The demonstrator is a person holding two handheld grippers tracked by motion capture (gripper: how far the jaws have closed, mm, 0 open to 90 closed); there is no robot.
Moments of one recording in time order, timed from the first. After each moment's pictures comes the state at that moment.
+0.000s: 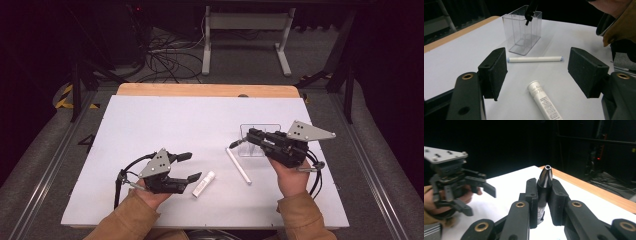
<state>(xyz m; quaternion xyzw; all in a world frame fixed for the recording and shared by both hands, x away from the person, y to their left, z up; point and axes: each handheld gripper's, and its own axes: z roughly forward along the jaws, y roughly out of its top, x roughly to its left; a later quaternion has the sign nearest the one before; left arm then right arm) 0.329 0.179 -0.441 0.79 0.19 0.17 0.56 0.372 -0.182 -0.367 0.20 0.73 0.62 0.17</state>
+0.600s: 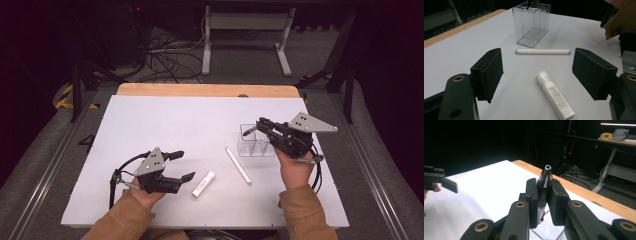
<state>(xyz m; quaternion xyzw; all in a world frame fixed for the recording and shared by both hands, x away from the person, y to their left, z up) 0.331 0.193 -0.443 0.79 0.21 0.18 0.54 0.391 -0.192 -0.363 0.26 0.73 0.58 0.26</state>
